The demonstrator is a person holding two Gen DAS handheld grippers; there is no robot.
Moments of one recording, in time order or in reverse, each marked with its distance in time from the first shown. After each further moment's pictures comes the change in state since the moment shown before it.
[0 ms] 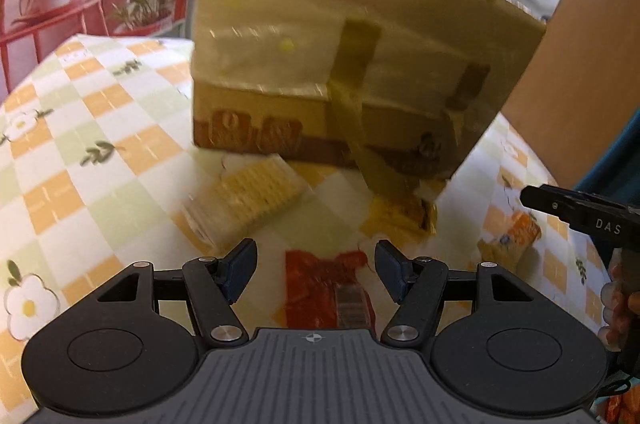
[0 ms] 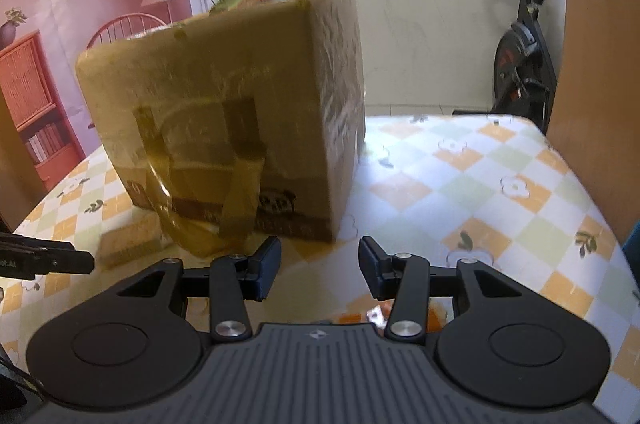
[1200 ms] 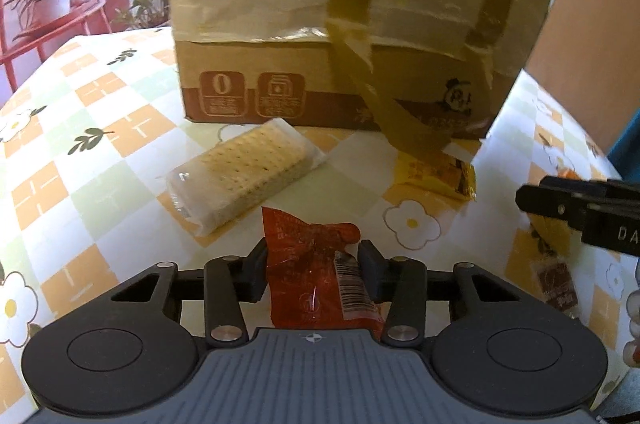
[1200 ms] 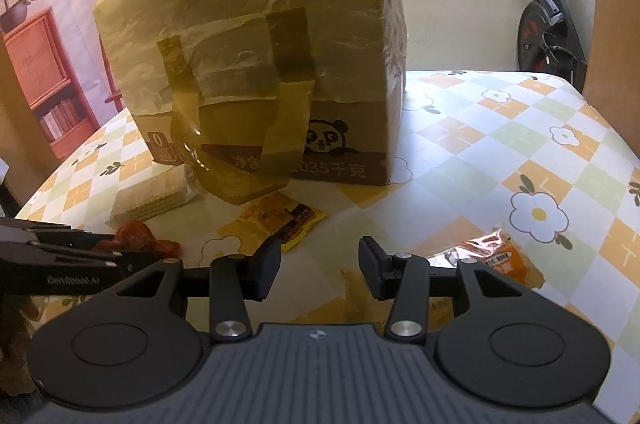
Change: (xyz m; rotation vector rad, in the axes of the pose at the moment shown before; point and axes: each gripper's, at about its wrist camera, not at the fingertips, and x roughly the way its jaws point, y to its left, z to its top) left arm 0.037 -0.011 -0.018 0.067 0.014 0.103; right arm 0.031 0.029 -0.033 -0.001 0.066 0.061
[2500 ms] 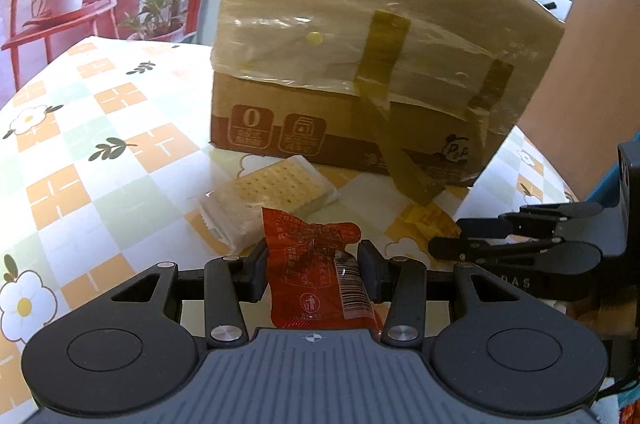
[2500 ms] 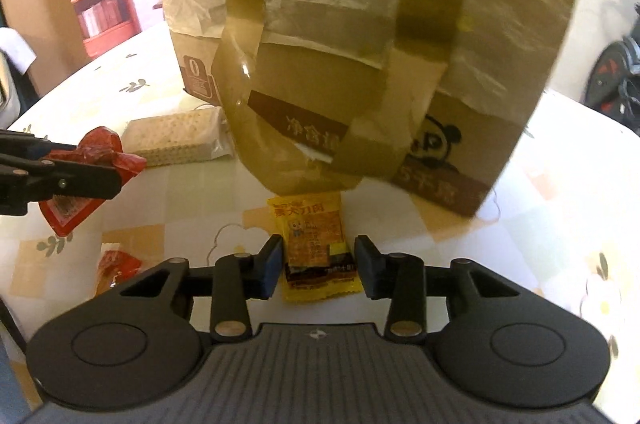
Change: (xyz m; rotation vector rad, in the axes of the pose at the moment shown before) left arm -0.029 0.028 0.007 -0.079 -0.085 -0.073; right arm 0.065 0.033 0.018 -0.276 0.163 0.069
